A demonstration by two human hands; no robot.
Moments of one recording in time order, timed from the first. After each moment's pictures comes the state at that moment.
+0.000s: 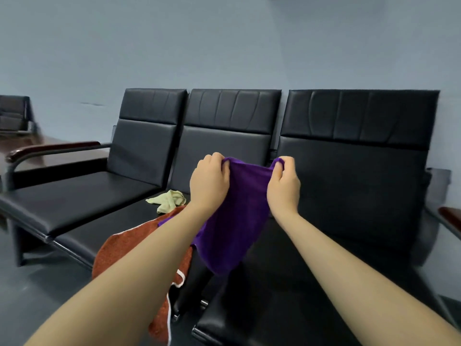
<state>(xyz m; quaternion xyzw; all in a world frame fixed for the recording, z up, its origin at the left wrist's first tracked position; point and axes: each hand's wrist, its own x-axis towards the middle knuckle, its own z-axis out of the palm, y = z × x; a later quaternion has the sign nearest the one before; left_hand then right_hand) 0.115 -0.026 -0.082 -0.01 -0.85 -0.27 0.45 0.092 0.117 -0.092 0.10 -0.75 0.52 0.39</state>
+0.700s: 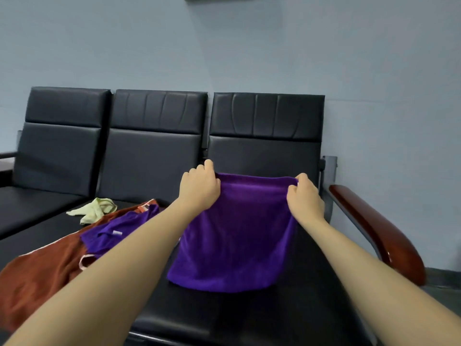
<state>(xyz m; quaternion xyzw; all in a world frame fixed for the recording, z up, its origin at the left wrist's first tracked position) 0.122 0.113 -0.080 -0.09 -0.93 -0.11 0.34 0.158 0.332 -0.095 -0.11 -0.89 0.28 0.33</state>
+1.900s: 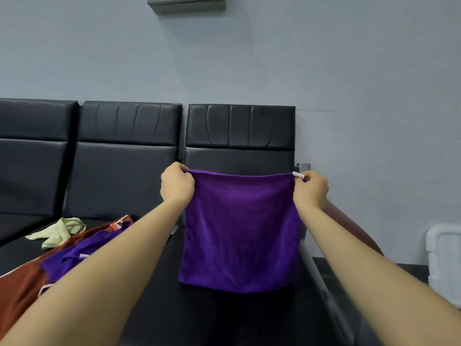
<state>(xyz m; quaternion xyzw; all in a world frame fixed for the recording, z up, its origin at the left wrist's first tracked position) 0.088 0.132 -0.052 0.01 -0.81 -0.51 0.30 0.142 0.390 -0.063 -0.21 -0.74 0.43 0.47</state>
